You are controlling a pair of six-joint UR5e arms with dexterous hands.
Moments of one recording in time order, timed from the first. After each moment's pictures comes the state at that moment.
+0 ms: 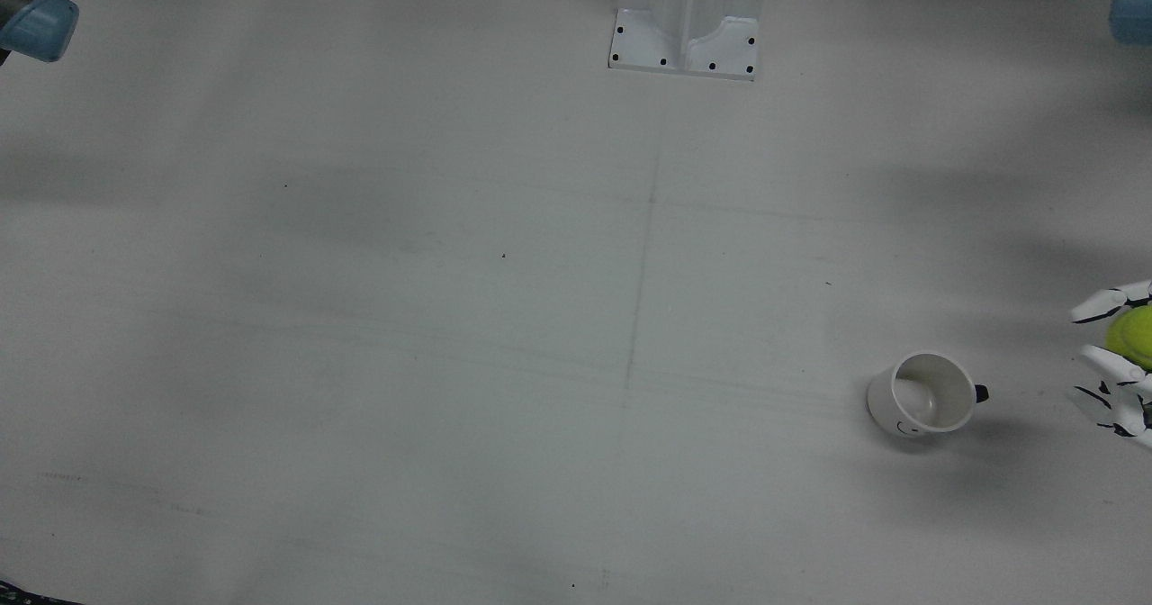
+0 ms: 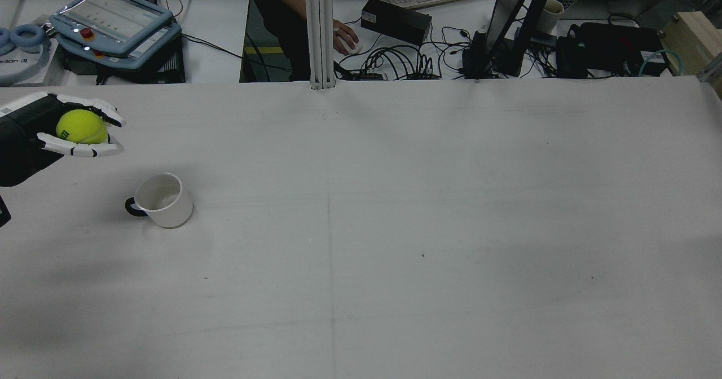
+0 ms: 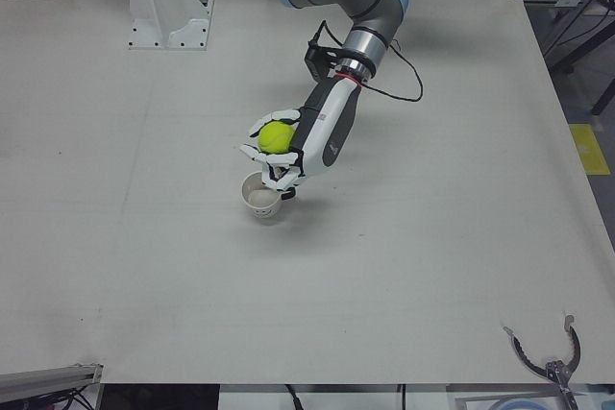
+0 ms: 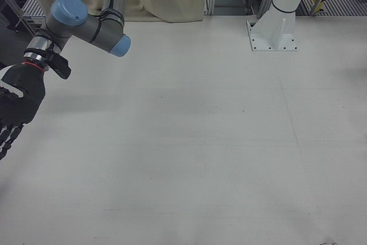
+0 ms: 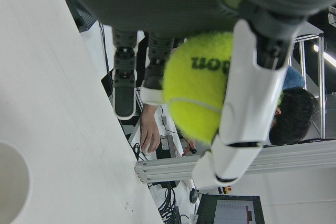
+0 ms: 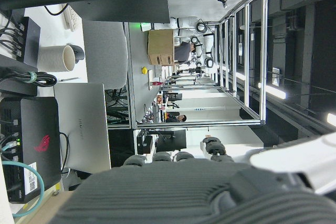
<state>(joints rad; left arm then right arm) -0.91 -1.72 -2.04 0.52 1.44 0.28 1.50 -1.45 1.48 -3.32 -1.41 0.09</state>
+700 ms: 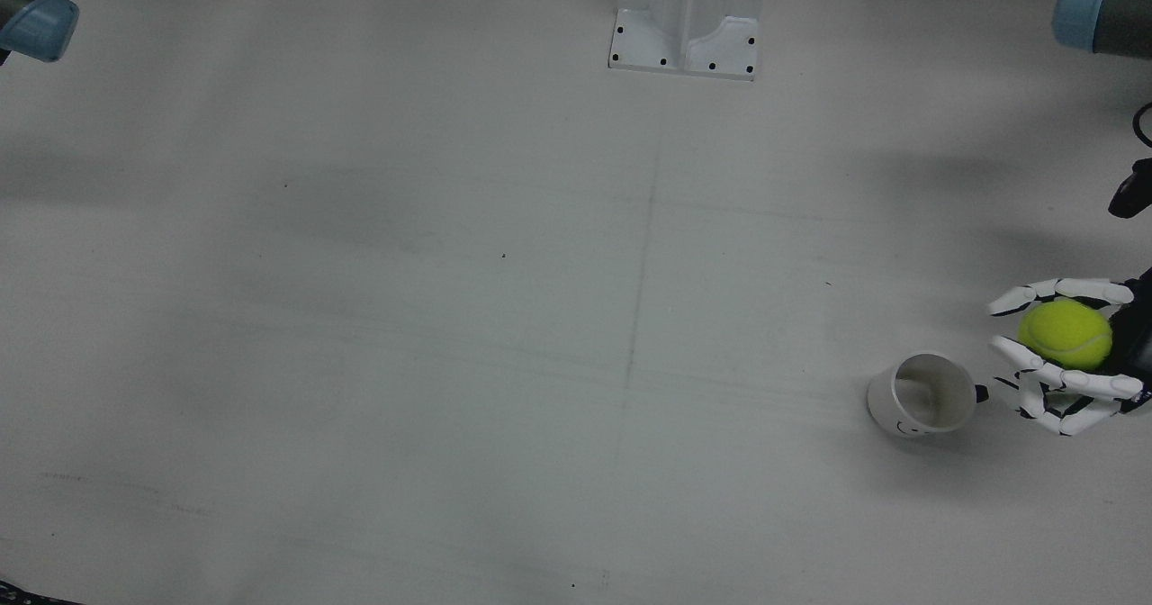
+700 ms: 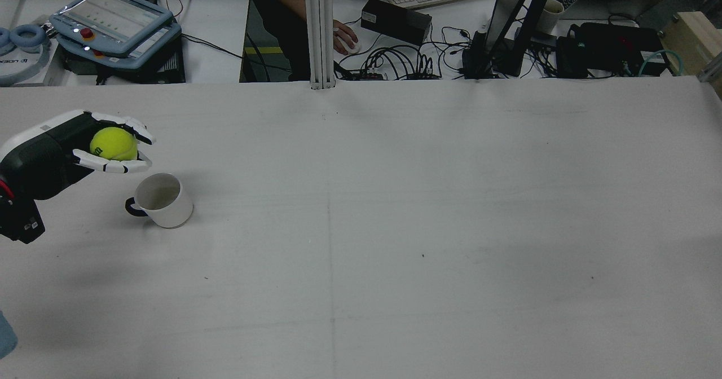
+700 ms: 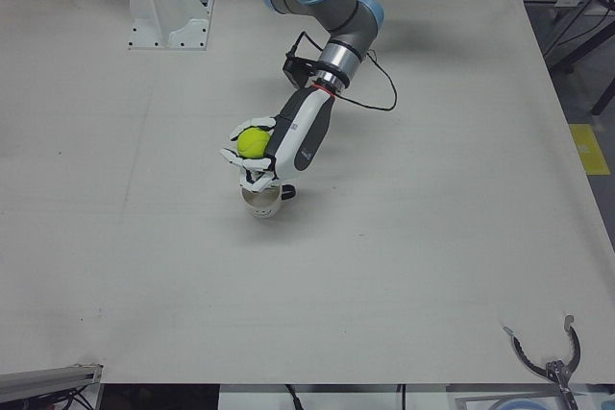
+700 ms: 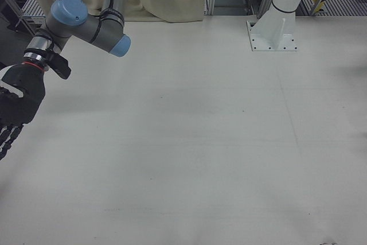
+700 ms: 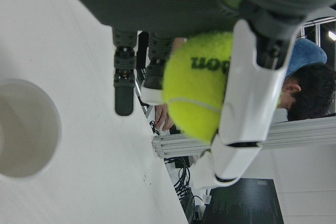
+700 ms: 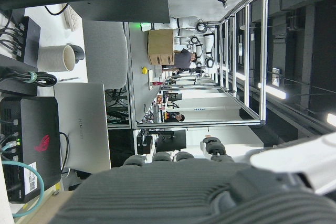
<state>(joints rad) -0.84 -1.75 -2.01 0.52 1.41 0.28 1.50 -1.45 1.48 -3.32 -1.41 0.09</state>
